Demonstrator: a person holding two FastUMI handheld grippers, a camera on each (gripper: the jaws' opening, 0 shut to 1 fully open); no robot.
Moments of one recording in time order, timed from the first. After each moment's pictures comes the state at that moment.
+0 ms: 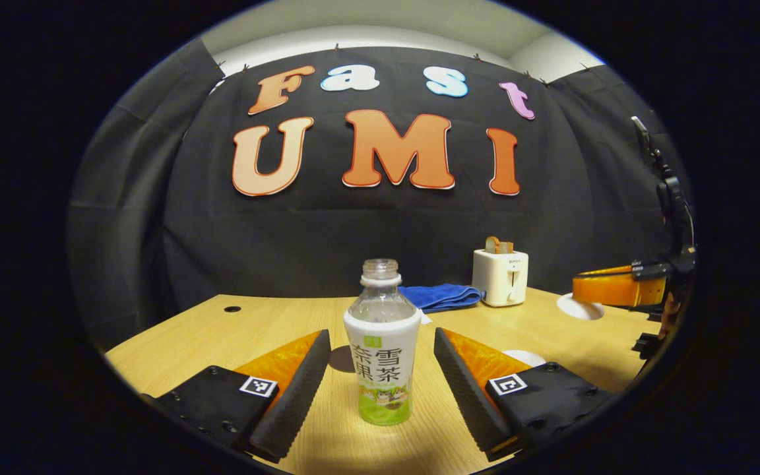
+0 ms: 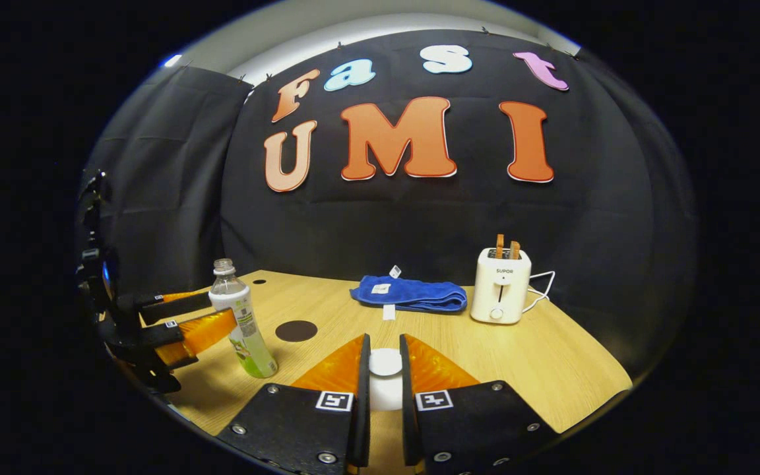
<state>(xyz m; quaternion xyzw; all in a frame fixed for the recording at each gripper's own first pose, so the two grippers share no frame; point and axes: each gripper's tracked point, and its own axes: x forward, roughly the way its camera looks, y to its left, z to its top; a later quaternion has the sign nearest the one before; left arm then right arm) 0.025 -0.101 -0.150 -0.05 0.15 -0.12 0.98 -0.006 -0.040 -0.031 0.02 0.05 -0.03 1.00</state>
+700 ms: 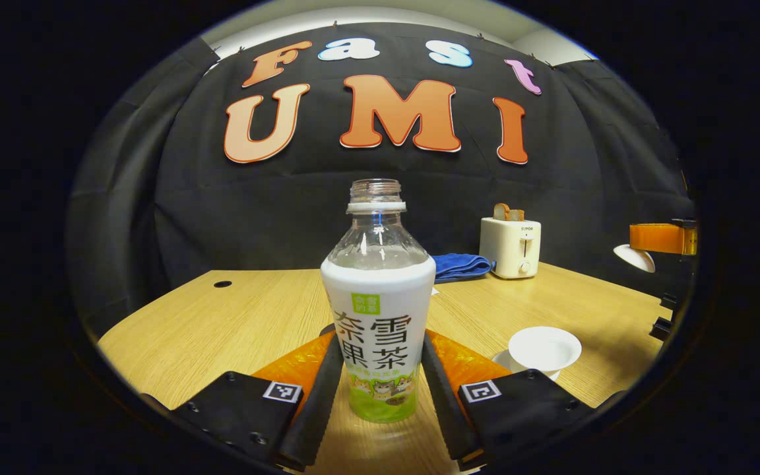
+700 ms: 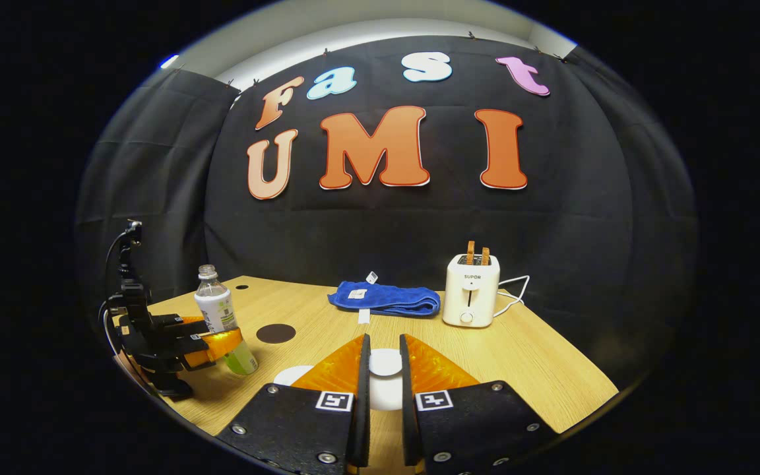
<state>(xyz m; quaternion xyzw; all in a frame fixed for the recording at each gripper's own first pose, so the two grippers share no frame) 0.043 -0.111 -0.197 -0.05 0.20 -0.12 0.97 -0.026 -0.070 -0.025 0.03 0.04 -0.06 1.00</state>
